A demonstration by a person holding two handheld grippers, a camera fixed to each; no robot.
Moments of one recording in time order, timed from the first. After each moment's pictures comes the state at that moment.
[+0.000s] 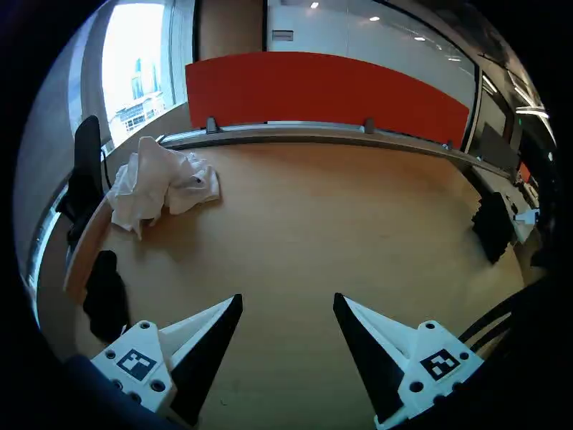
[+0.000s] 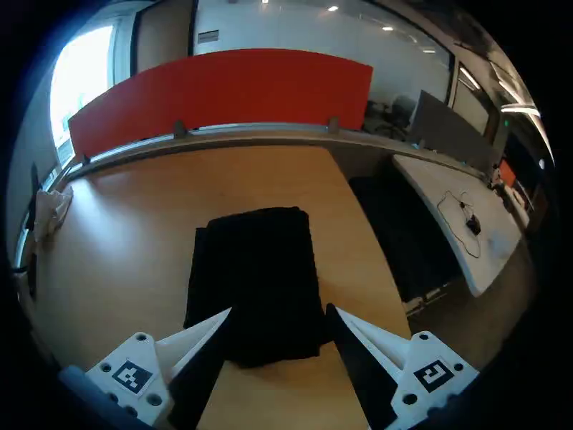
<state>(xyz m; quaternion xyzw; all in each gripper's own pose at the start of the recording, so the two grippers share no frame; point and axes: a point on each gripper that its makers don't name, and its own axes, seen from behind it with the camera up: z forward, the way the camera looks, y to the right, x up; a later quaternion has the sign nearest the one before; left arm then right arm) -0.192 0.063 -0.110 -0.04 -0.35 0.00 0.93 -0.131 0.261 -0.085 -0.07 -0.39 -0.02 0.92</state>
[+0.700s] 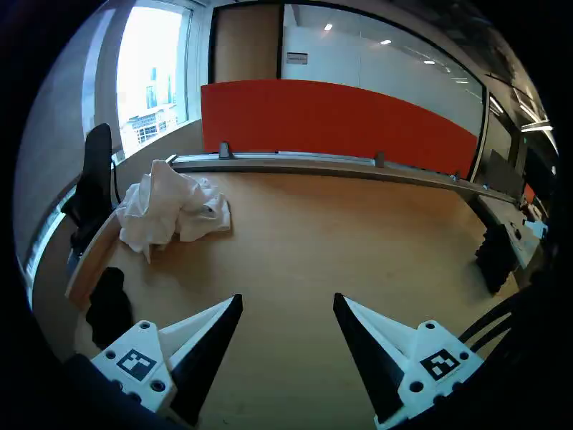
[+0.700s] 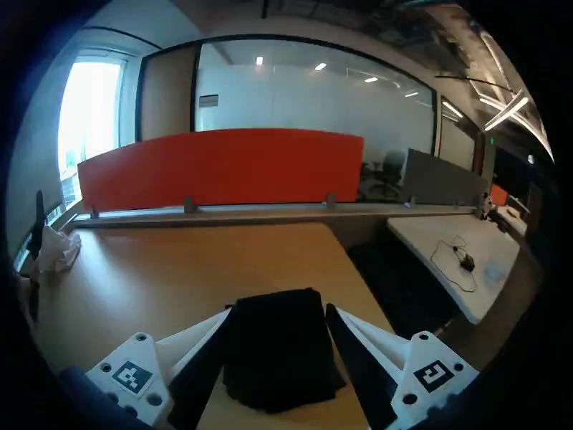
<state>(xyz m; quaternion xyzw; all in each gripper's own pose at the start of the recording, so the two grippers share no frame) -0.152 0.053 -0.075 -0.02 -0.30 -0.03 0.95 -0.047 0.226 -0.050 -0.08 -0.22 -0.02 0.97</state>
